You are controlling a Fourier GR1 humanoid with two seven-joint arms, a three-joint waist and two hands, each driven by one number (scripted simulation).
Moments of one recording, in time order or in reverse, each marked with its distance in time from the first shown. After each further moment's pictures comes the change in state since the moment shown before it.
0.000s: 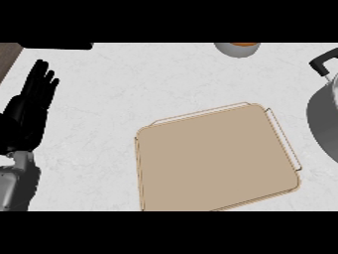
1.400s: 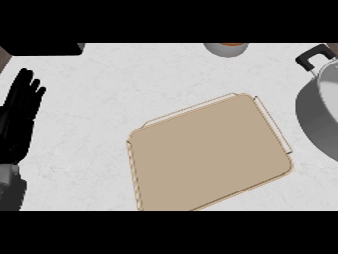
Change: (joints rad) left arm 0.086 0.046 0.011 -0.059 0.033 0.024 -0.001; right arm 0.851 -0.092 -0.105 -1.379 -0.324 -0.092 0.358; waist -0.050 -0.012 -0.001
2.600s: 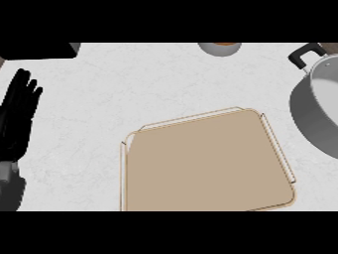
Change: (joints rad) left arm -0.007 0.009 0.009 0.032 0.012 0.014 -0.014; right arm 0.000 0.009 0.907 -0.113 0.885 0.166 0.186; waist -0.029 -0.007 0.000
